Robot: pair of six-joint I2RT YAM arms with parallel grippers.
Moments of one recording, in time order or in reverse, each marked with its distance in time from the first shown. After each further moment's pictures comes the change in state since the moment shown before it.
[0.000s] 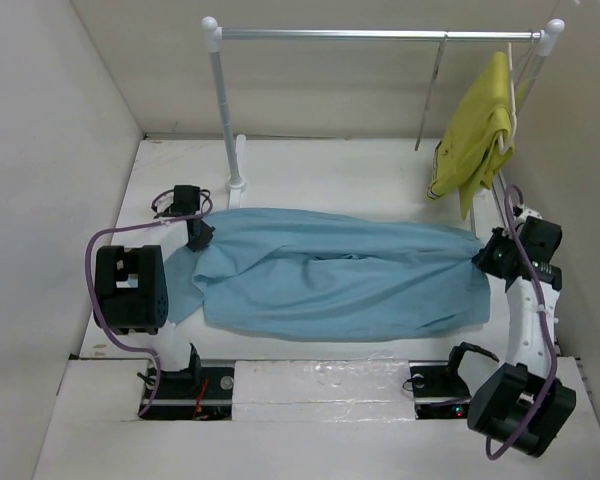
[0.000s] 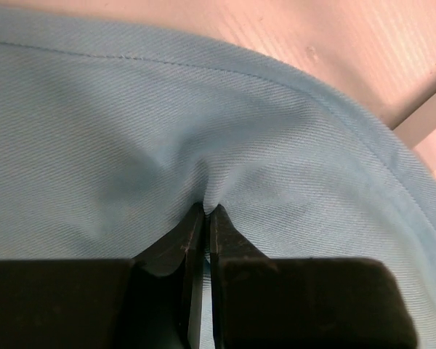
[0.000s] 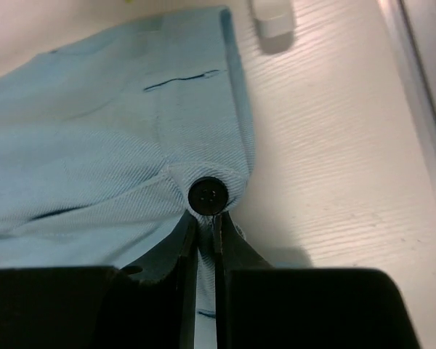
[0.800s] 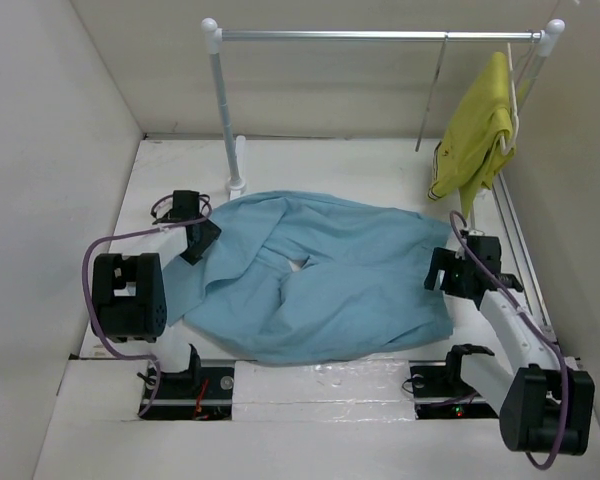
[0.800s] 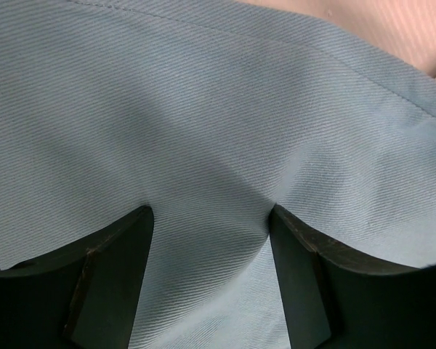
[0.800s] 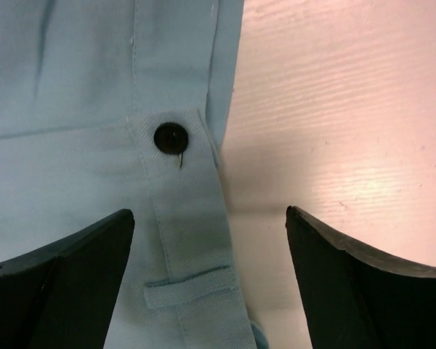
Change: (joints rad) left arm -0.007 -0.064 -0.067 0.001 0.032 -0.034; right arm 0.379 0.023 -0.233 0.076 0.204 0.115
